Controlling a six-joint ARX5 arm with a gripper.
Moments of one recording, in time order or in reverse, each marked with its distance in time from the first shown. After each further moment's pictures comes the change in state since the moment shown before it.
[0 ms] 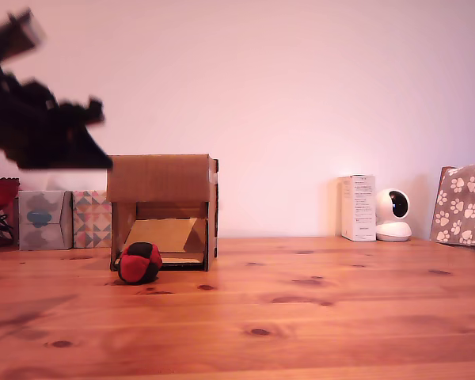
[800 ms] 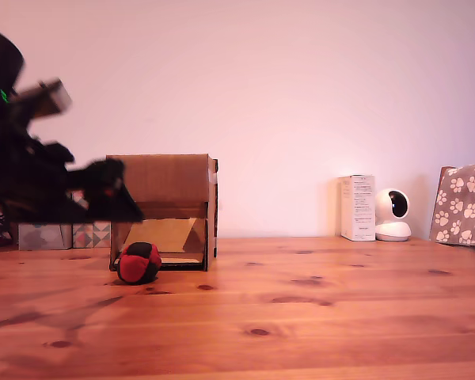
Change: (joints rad) arm 0.000 0.228 0.046 0.068 -0.020 0.026
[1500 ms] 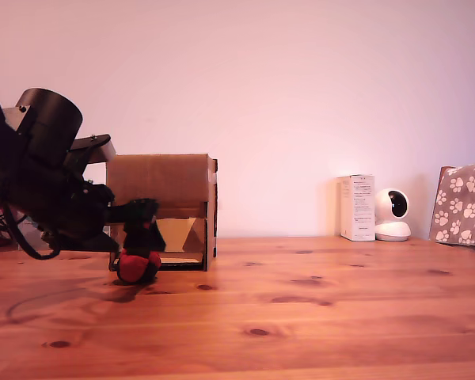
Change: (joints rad) arm 0.043 0.301 0.285 -0.079 -0.003 0.000
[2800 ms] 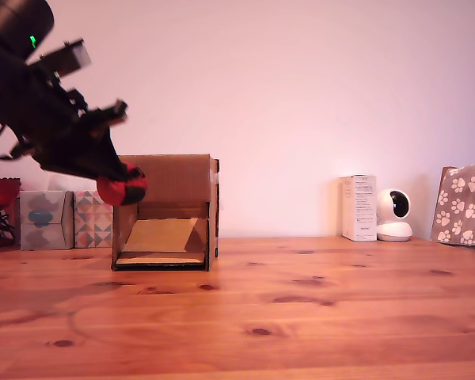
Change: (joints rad) arm 0.010 -0.427 0.040 -0.547 0.112 -0.002
